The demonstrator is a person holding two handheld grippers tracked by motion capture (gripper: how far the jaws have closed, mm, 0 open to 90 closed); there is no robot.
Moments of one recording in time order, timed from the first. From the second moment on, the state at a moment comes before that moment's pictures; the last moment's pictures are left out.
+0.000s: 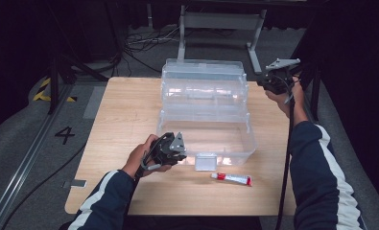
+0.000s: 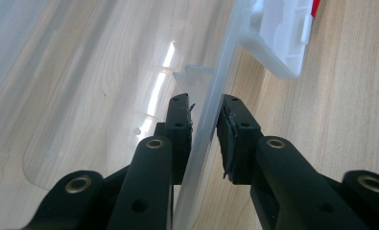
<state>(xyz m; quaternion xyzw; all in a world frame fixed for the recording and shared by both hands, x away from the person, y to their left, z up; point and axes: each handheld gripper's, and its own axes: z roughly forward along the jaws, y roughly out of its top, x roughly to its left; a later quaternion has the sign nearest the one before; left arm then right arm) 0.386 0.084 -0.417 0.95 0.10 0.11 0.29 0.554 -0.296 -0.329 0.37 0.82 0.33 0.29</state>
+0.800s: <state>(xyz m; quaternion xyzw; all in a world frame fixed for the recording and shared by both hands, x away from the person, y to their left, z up) 0.385 0.083 -0.417 0.95 0.11 0.11 0.29 0.490 -0.310 -0.331 0.35 0.82 0.35 0.30</state>
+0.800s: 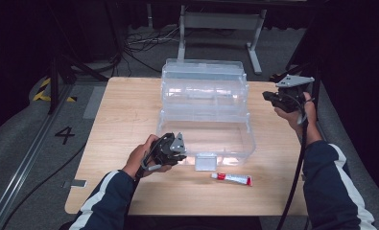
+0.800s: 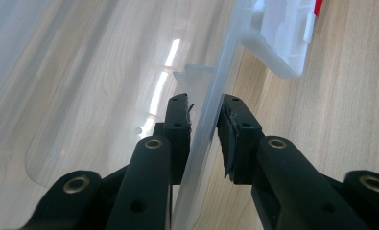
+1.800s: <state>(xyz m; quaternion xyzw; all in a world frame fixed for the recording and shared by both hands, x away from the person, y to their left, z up) 0.384 0.081 -0.418 0.95 0.11 0.12 0.28 0.410 -0.318 -0.354 0.30 0.86 0.34 0.25</state>
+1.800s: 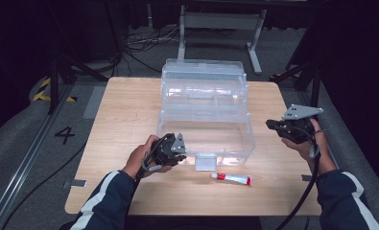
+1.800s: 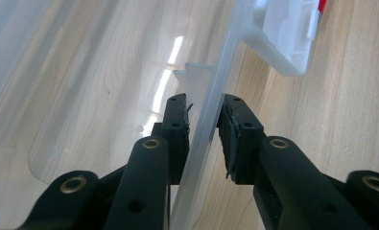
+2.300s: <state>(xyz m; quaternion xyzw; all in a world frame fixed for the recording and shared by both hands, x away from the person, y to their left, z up) 0.383 0.081 -0.418 0.94 0.11 0.12 0.28 0.381 -0.317 -0.385 0.29 0.88 0.32 0.20</state>
